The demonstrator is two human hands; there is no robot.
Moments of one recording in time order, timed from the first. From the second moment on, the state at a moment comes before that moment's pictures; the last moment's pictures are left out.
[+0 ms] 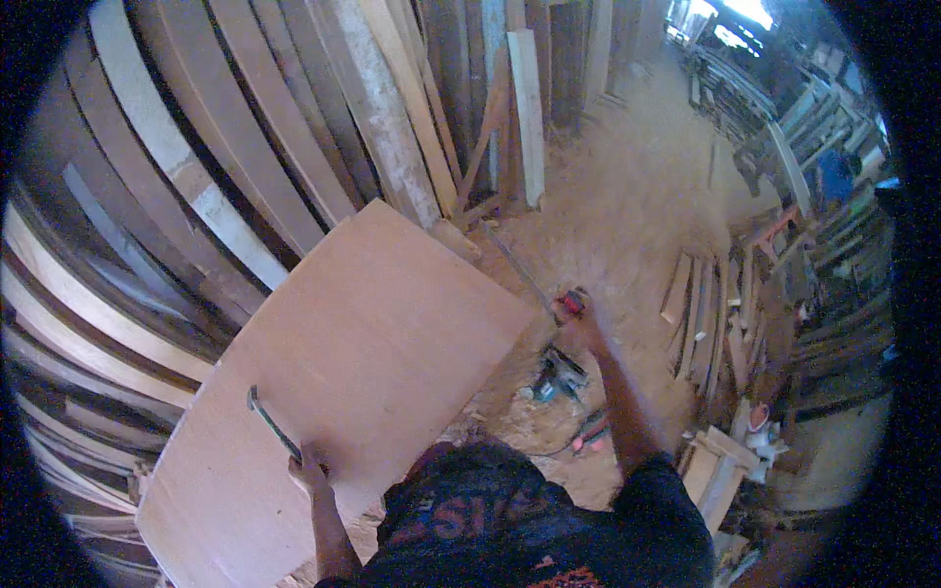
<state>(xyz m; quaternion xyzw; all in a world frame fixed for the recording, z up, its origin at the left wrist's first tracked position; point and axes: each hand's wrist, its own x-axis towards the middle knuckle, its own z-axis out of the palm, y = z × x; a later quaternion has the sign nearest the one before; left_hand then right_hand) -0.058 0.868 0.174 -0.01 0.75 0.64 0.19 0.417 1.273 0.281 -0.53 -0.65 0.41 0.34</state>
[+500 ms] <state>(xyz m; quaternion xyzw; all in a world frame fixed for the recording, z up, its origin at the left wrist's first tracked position) -0.057 0.861 0.168 0.00 0.86 0.51 0.09 0.318 1.424 0.201 -0.53 -0.59 0.57 0.21</state>
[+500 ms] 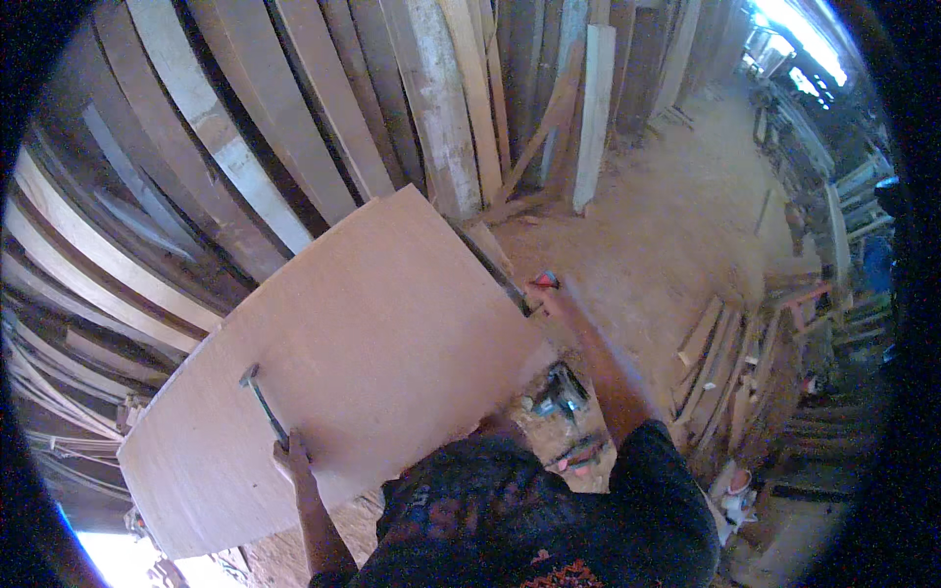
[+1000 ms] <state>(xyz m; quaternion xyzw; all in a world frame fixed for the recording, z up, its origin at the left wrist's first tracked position) -0.043 0.873 0.174 0.02 0.92 0.38 -0.04 0.328 1.428 0.205 -0.50 -0.50 0.58 0.41</state>
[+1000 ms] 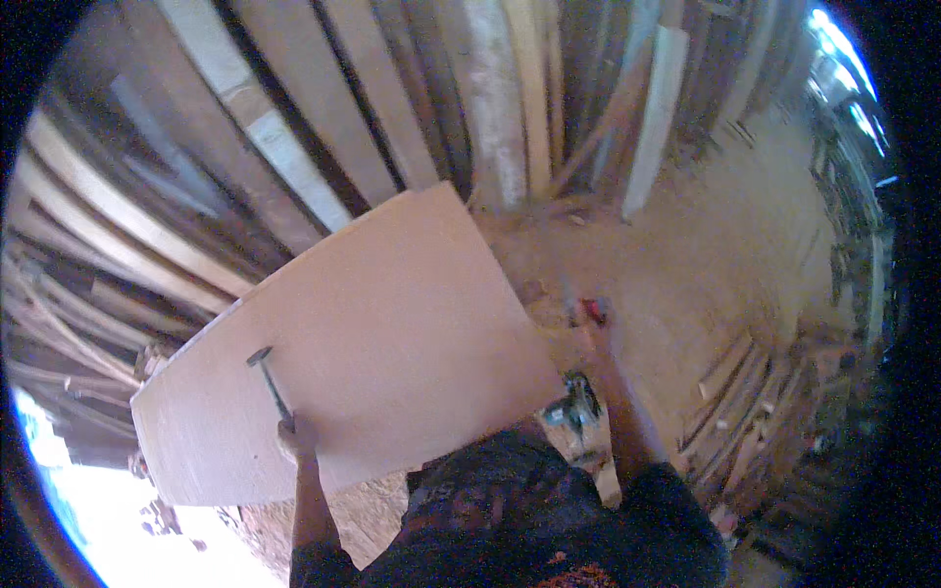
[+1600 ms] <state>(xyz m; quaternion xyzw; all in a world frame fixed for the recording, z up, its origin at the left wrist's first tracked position) -0.018 0.885 0.202 -0.04 0.85 0.52 0.00 0.148 1.201 0.212 -0.22 -0.71 0.67 0.11</state>
